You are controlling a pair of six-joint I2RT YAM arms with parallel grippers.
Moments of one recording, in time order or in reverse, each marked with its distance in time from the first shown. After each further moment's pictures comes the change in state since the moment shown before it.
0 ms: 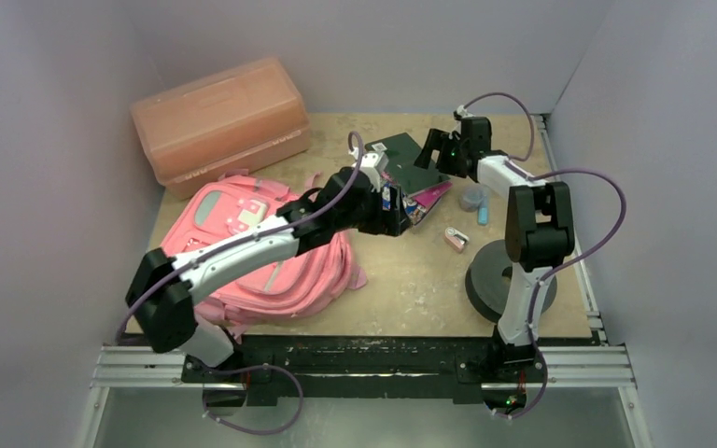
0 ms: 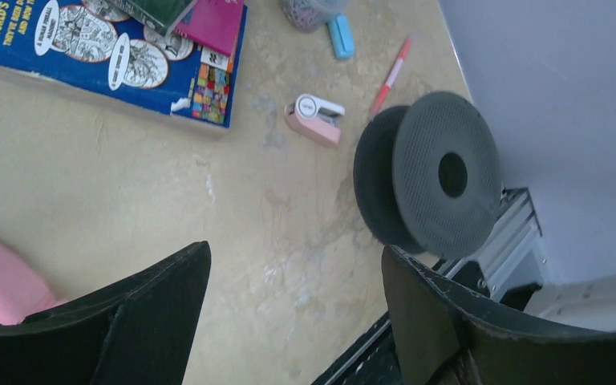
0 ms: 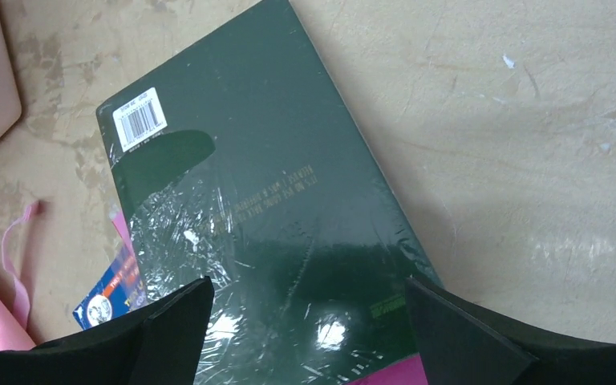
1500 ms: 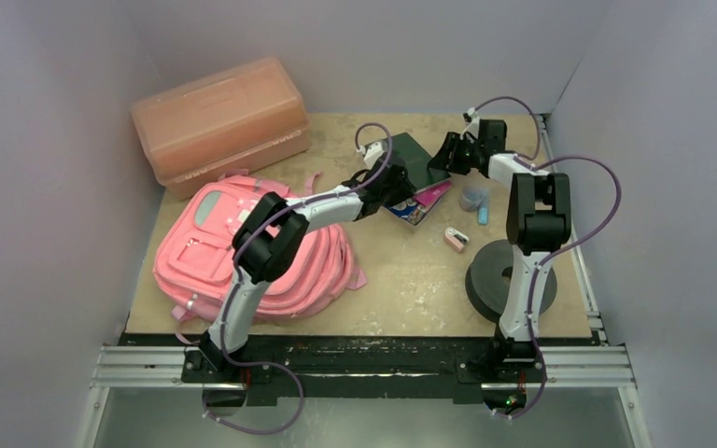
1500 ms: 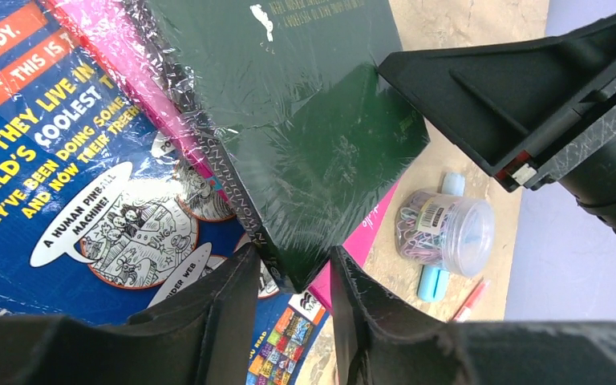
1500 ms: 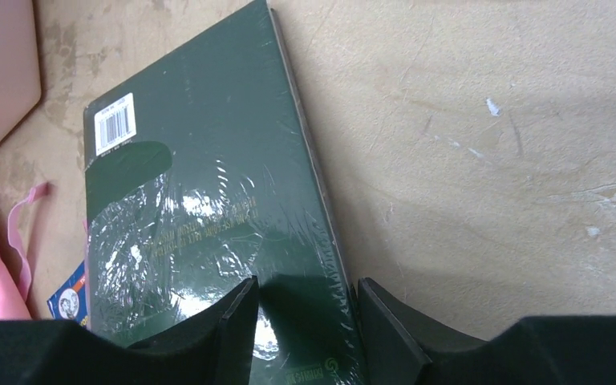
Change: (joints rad) left arm 0.134 0.764 0.443 0.254 -0.179 -0.446; right arm -0.114 0.192 0.126 0.027 -0.307 -0.090
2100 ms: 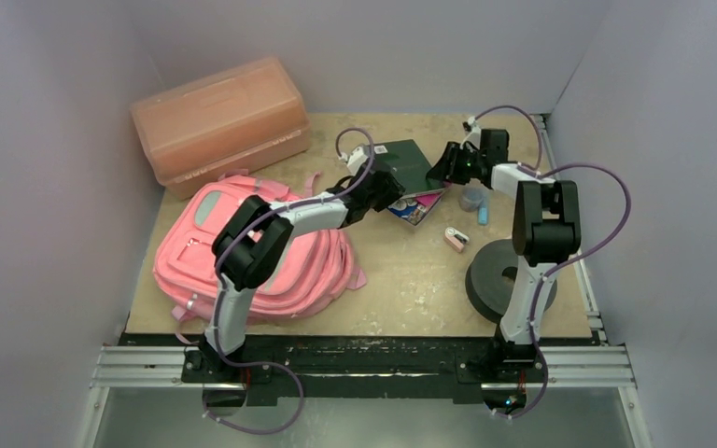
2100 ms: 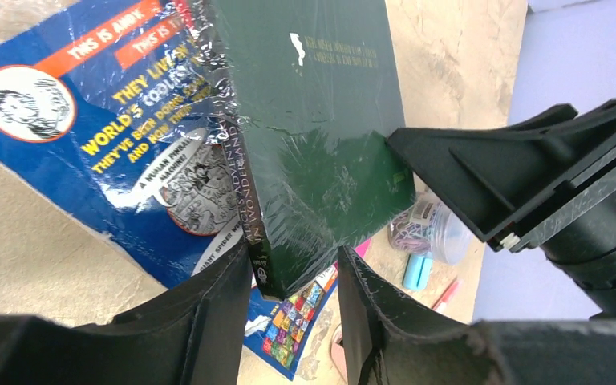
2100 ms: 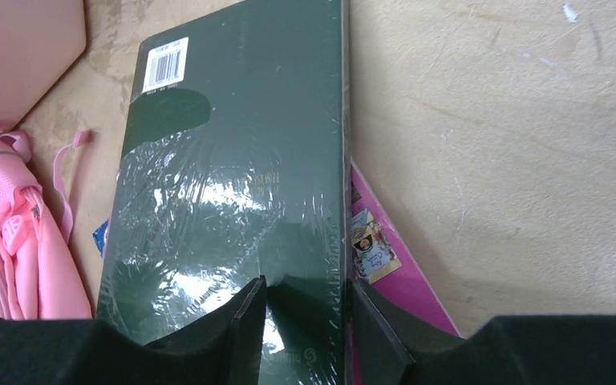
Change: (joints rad) left arm 0.015 -0.135 -0.196 0.079 -0.012 -0.065; right arm 0.001 -0.137 -0.192 0.053 -0.066 0.003
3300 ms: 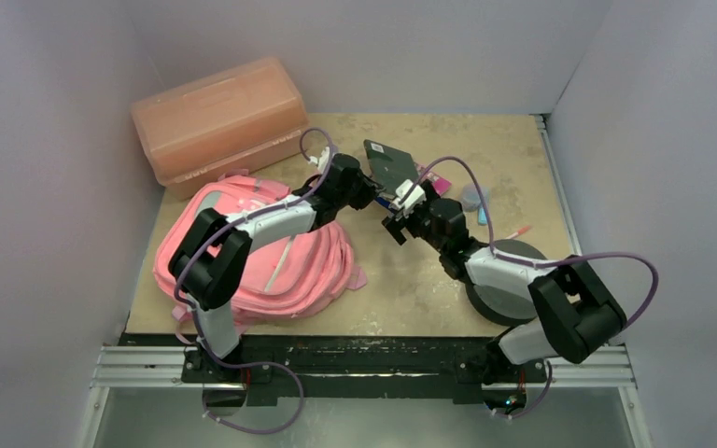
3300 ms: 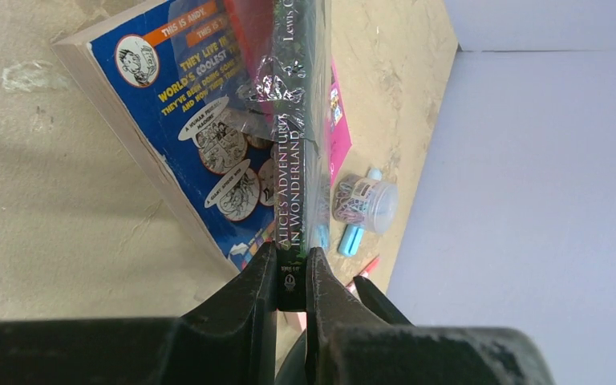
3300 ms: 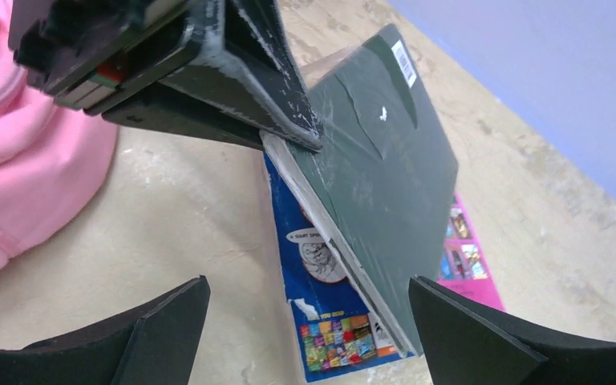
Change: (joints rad) left arm 0.080 -0.274 -0.243 0.015 0.085 -0.192; right arm 0.521 -0.662 -0.783 0.551 0.575 -0.582
